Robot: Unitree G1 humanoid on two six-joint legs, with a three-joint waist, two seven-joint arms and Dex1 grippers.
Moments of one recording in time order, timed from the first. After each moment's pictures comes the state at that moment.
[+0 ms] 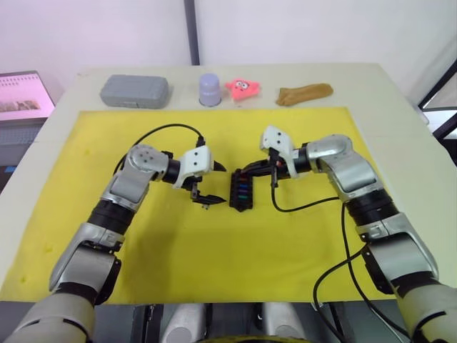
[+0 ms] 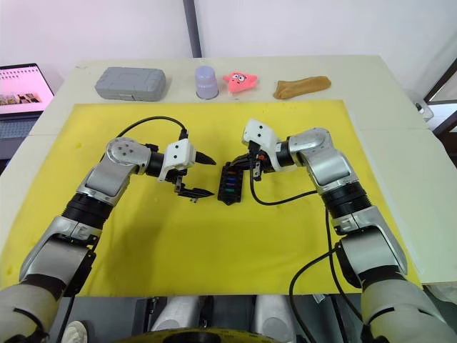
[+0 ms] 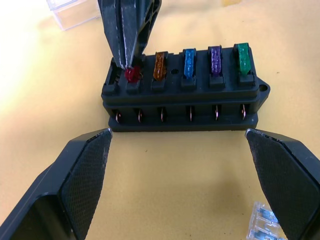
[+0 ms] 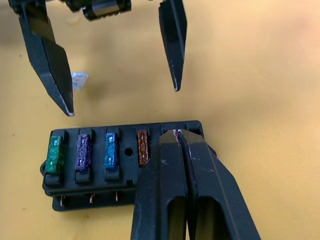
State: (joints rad) left arm -0.76 0.50 -0.30 0.36 -0.07 0.08 -1.31; right arm -0.82 -0.53 0.32 0.30 0.11 0.45 1.21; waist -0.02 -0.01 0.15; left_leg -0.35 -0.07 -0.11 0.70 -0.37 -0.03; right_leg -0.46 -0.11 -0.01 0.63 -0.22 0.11
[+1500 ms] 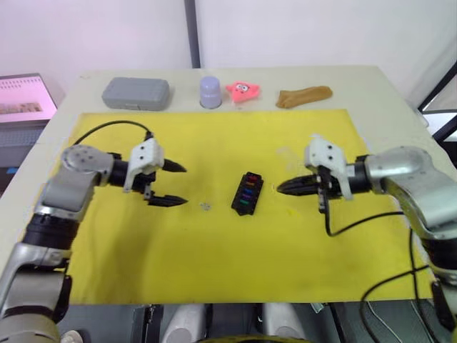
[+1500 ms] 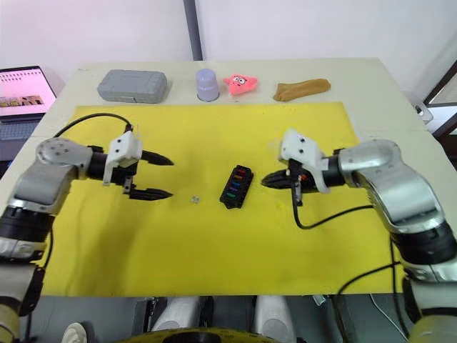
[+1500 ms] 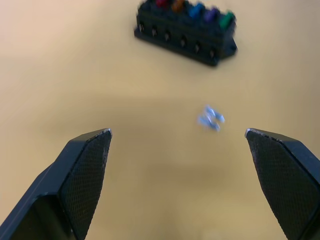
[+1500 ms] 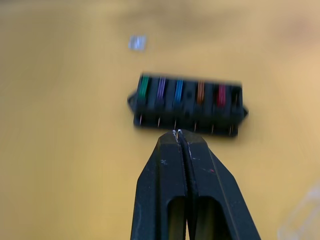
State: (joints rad) left arm -0.57 0.82 -0.12 0.13 -0.27 0.30 -1.43; right arm -0.49 -0.95 0.09 -0.38 0.36 0.77 1.21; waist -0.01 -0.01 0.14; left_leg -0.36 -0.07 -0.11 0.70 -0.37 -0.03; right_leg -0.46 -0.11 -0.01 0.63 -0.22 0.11
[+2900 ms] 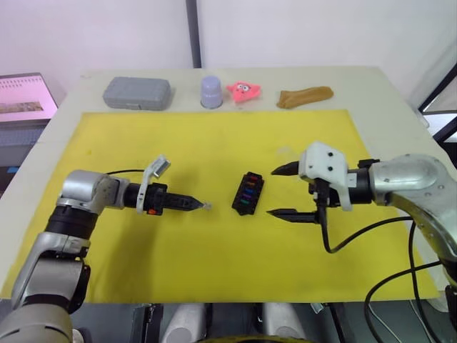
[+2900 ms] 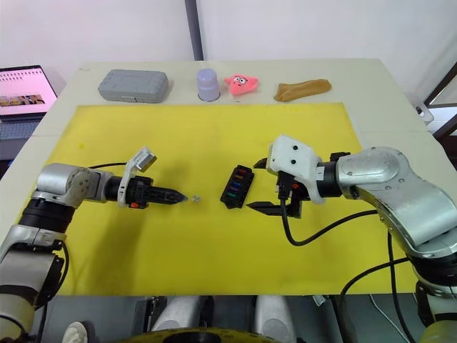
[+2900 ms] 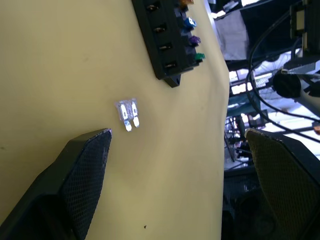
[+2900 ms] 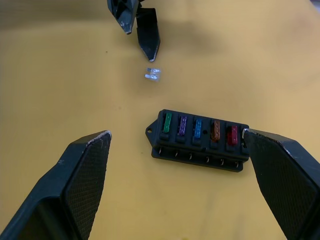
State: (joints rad) left arm -0.69 0.68 -0.18 0.36 -0.60 1.24 -1.37; right arm -0.51 -0.97 0.07 -0.64 0.56 0.91 0.96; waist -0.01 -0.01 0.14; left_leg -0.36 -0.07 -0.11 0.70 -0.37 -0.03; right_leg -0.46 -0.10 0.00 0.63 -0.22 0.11
